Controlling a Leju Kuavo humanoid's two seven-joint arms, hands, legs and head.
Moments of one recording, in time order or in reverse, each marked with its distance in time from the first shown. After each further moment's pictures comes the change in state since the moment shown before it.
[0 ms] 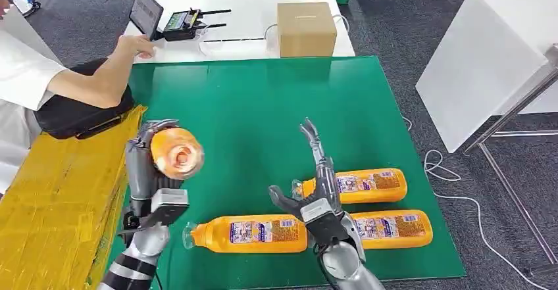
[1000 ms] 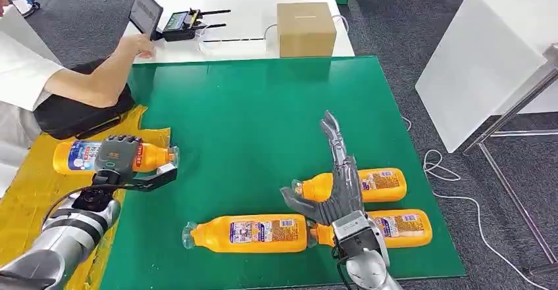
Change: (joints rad) left arm -0.421 0.327 -0.084 0.900 -0.668 -0.181 0.654; right arm 0.051 -0.066 -0.028 -0.199 -0.009 0.080 0.016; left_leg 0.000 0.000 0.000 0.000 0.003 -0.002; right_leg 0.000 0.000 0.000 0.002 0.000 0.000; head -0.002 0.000
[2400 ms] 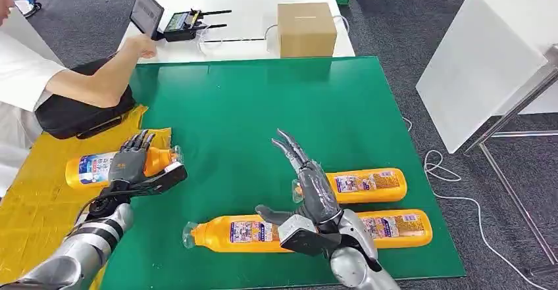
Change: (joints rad) left arm 0.040 -0.108 0.190 0.038 0.241 0.003 -0.243; right arm -0.068 -0.026 0.089 0.120 0.264 0.051 0.126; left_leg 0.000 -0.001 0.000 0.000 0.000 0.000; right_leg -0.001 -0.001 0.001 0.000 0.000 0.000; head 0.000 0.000
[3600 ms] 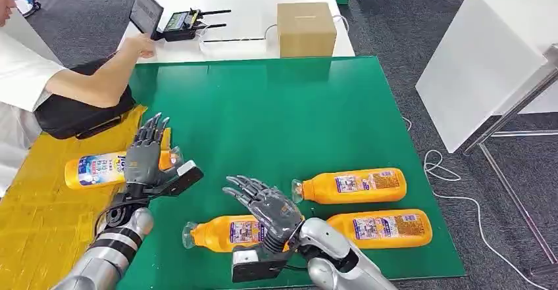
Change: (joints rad) left arm 0.141 -0.100 -0.005 -0.297 0.139 0.188 -0.144; right arm -0.142 -0.040 0.285 0.233 0.274 0.118 0.134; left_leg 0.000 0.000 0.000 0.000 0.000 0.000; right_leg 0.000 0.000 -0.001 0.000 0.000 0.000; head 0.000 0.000
